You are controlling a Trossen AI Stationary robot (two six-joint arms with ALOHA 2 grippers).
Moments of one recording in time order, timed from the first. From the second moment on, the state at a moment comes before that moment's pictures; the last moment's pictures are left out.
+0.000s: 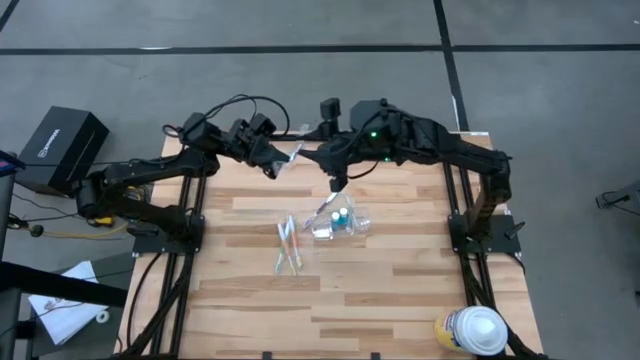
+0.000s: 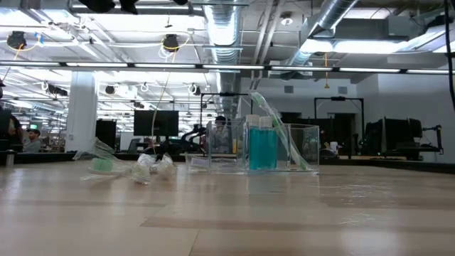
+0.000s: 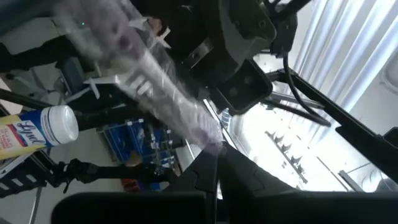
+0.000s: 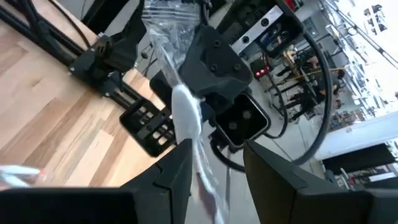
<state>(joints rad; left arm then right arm) 0.44 1.23 0.92 0.86 0.80 -1.79 -0.04 1.82 2.26 -0.77 0.18 -0.84</state>
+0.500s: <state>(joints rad) 0.47 1.23 0.92 0.88 0.88 -1.80 -0.01 1.84 2.35 -0.86 0.25 -0.78</state>
